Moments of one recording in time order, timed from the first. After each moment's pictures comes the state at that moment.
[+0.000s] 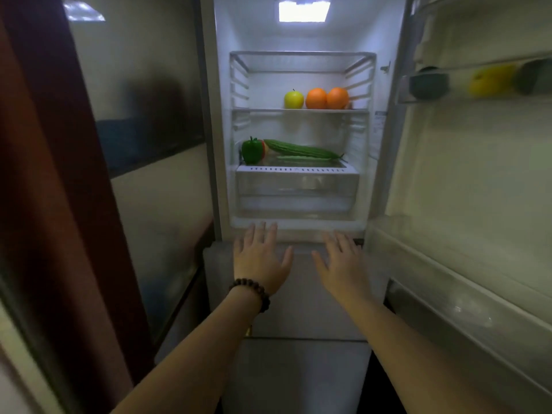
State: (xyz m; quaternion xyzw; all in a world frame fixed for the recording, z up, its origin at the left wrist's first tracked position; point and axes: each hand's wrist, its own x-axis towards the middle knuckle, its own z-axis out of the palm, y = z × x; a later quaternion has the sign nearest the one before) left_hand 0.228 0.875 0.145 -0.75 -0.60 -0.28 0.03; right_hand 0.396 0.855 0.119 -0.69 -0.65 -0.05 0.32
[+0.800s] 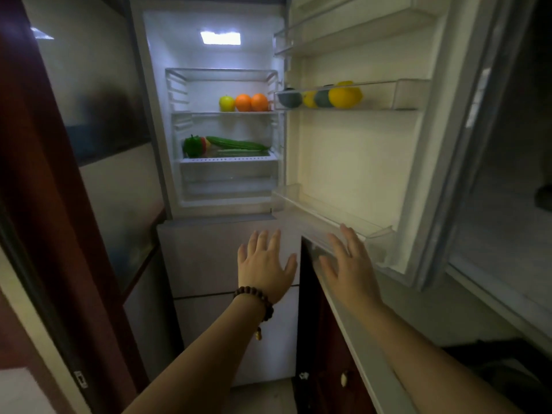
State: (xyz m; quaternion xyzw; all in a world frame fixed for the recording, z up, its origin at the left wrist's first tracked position) left_hand 0.335 0.610 0.147 -0.82 -0.50 -0.28 -0.01; right_hand 0.506 0.550 0.129 -0.67 -0.62 -0.17 0.37
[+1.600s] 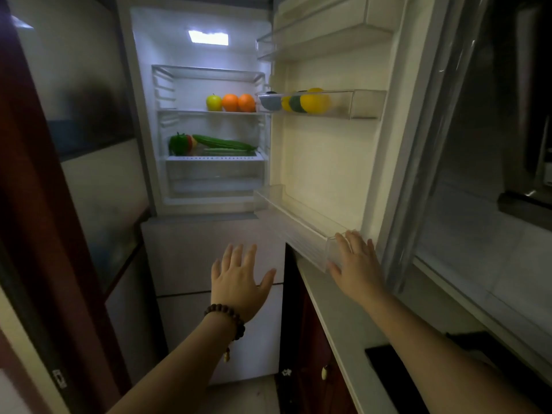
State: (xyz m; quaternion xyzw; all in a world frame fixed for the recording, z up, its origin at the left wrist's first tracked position) left_hand 0.308 0.586 0.130 -0.81 -0.53 -0.26 -0.02; right_hand 0.545 0.529 0.144 -0.74 -0.61 -0.19 0.20
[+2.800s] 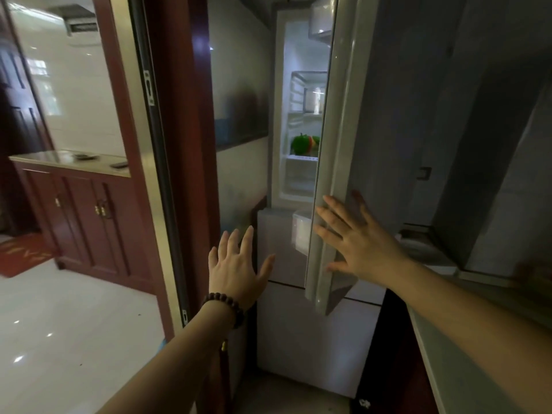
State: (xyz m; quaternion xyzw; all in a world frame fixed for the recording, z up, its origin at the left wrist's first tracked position) left_hand 0.142 0.588 0.144 -0.65 -0.70 -0.30 0.05; right_hand 0.388 0.621 0.218 -0.36 -0.82 -0.45 0.00
